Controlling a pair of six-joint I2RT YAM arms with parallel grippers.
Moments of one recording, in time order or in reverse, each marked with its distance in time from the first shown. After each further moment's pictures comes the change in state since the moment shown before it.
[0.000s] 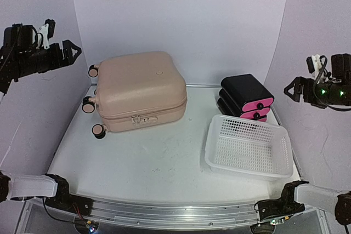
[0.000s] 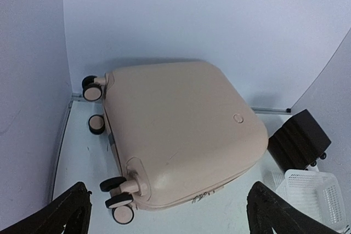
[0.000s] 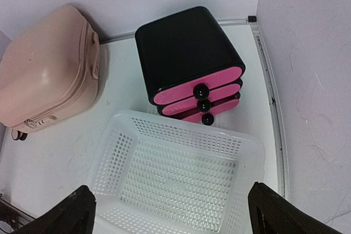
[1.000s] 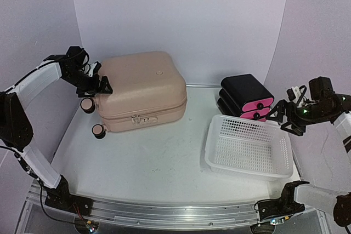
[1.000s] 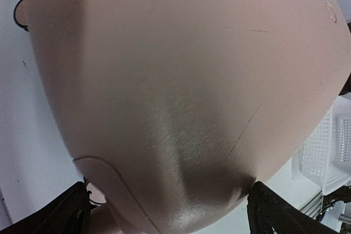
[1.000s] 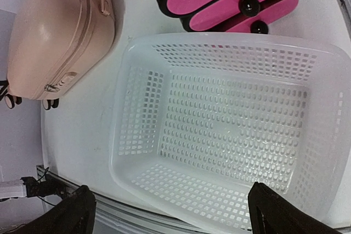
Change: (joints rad) left arm 0.117 0.524 -0.116 -0.044 0.300 0.128; right arm -0.030 -0.021 -0.383 0.045 -0.267 0.169
